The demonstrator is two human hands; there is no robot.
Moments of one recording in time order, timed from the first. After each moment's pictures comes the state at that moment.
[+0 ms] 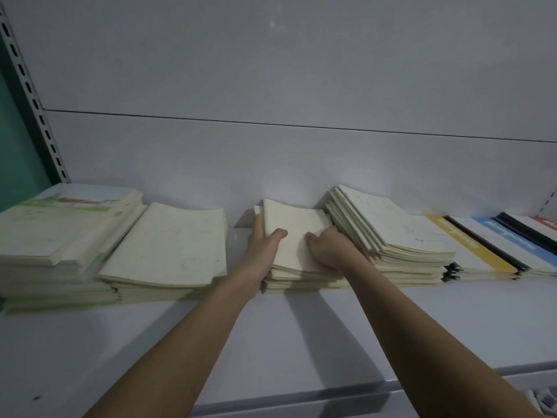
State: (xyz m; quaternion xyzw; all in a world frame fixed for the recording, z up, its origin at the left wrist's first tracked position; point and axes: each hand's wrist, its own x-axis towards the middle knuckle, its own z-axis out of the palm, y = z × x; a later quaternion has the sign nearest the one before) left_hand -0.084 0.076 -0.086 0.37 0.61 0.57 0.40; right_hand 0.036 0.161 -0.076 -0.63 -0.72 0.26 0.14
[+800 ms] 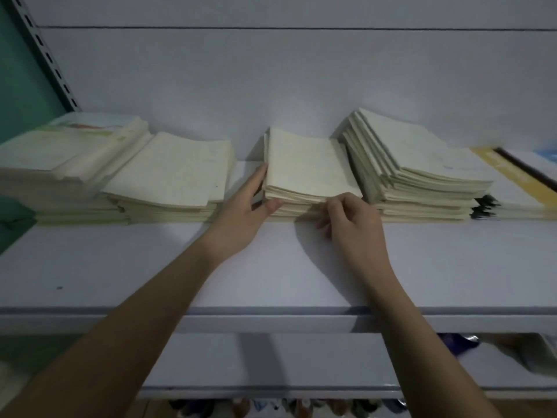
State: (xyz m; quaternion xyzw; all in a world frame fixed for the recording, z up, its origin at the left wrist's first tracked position) left_hand -0.087 0.016 -0.117 0.56 0.60 0.50 0.27; right_hand 0.098 0.071 -0.123 -0.40 -0.70 0.37 0.46
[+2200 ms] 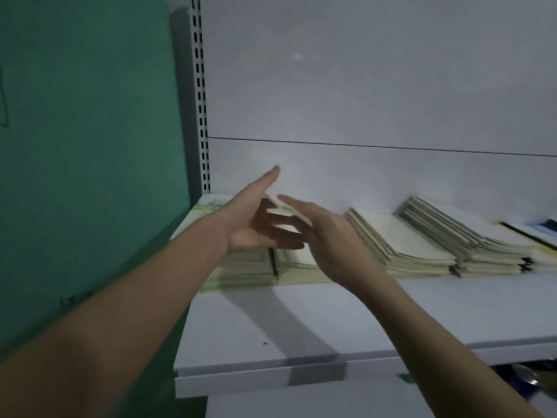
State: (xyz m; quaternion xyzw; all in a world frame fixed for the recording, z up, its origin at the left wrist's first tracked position) left_hand -0.295 -0.120 0.038 0.33 0.47 0.52 0.63; right_hand -0.135 -0.080 -0.005 -0.28 -0.87 0.12 0.39
